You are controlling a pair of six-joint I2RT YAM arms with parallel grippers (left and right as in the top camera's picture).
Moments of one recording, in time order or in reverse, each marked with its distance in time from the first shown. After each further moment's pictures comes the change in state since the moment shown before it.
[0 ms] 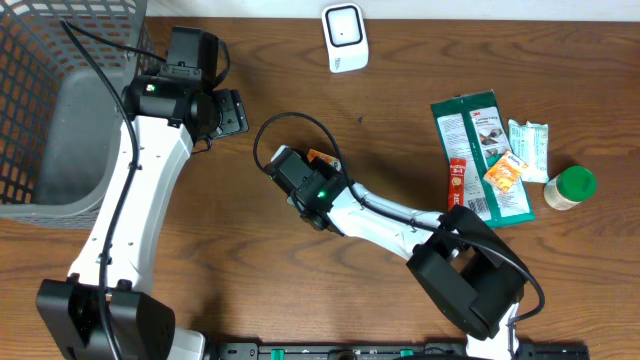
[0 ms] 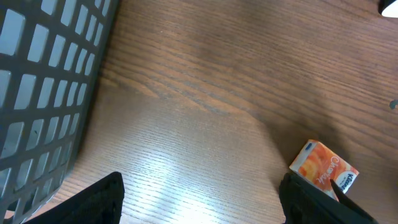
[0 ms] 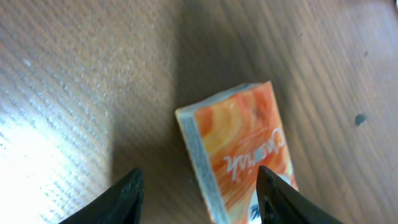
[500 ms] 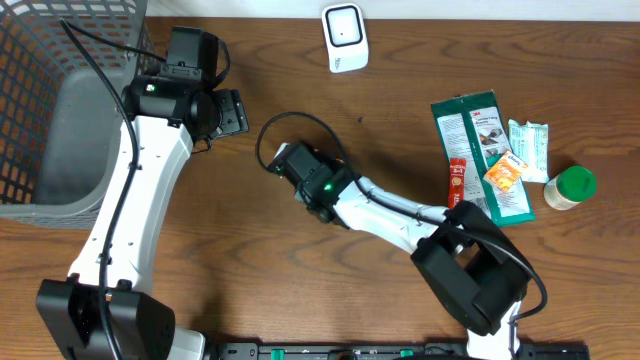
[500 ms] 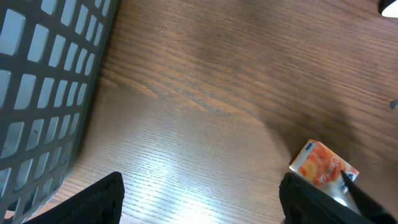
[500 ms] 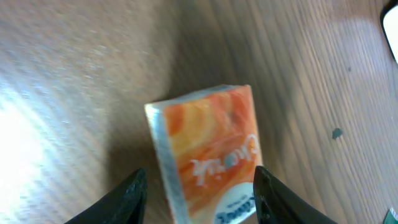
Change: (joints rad) left arm 0.000 0.000 0.000 0.000 0.000 0.000; right arm -0.047 0.000 0.000 0.006 -0.008 -0.152
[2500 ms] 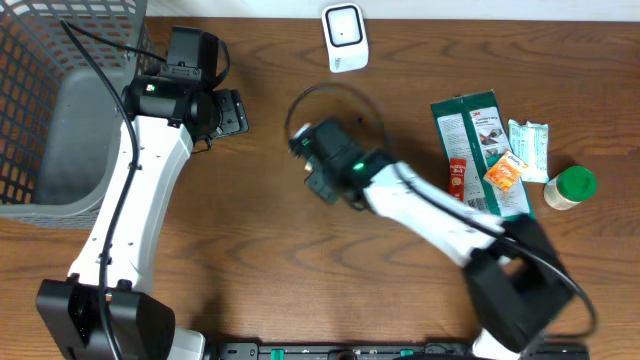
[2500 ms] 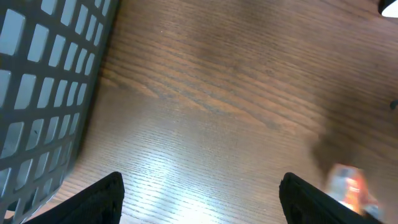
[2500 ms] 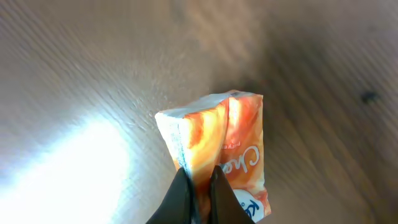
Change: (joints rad) left arm 0.000 0.000 0.000 0.000 0.000 0.000; right arm -0.128 -0.181 0.023 -0.183 -0.354 0.233
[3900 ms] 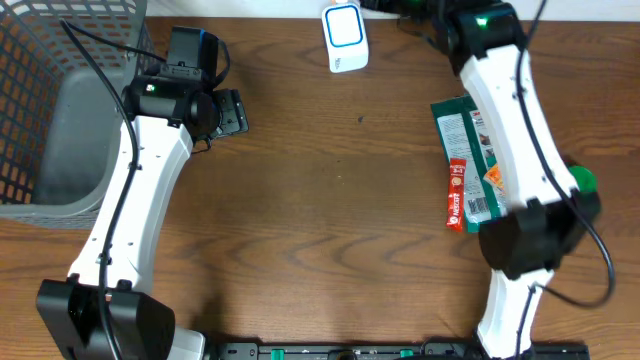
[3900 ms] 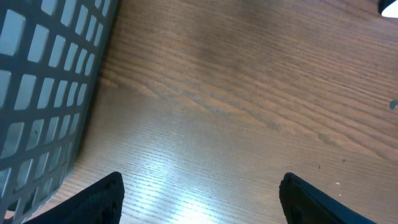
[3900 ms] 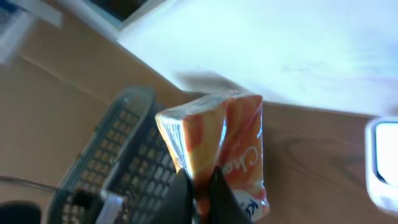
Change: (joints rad) left arm 0.000 0.000 0.000 0.000 0.000 0.000; right arm -0.448 0.316 0.944 0.138 -0.752 0.697
